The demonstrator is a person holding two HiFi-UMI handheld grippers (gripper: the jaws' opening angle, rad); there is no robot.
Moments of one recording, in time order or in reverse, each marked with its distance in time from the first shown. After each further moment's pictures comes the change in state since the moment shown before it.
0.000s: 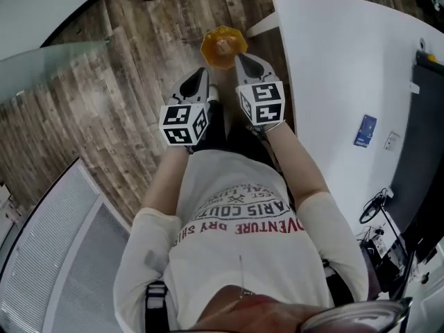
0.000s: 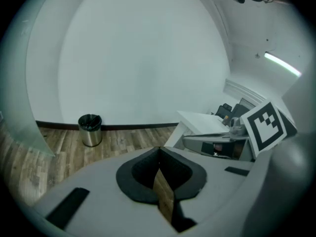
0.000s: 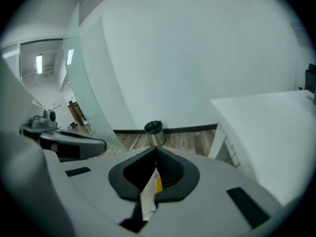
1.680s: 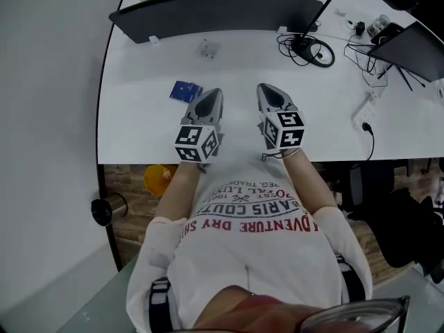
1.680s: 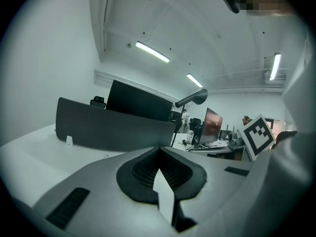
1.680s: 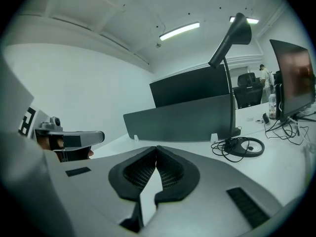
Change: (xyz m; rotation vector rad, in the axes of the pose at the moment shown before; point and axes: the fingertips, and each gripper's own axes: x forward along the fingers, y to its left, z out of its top) left arm -0.138 -0.673 -0.135 0.746 0.073 -1.260; right arm -0.695 -0.175 -0.227 0.631 -0.592 -1.162
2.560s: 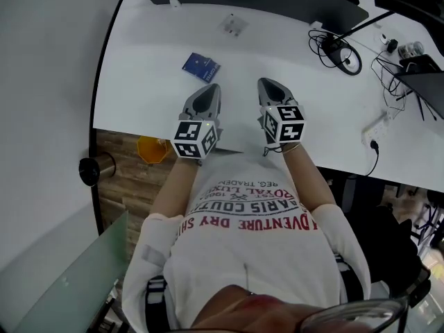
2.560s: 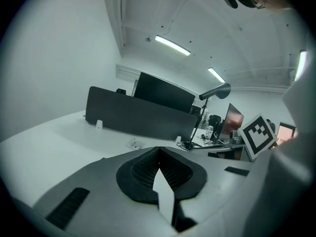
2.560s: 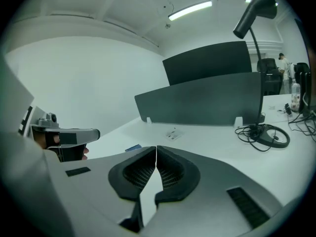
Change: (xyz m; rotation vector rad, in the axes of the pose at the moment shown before) left arm -0.037 0.064 -0.048 -0.114 0.080 0.209; right arm 0.056 0.043 -0.052 -0.039 0.181 0.141
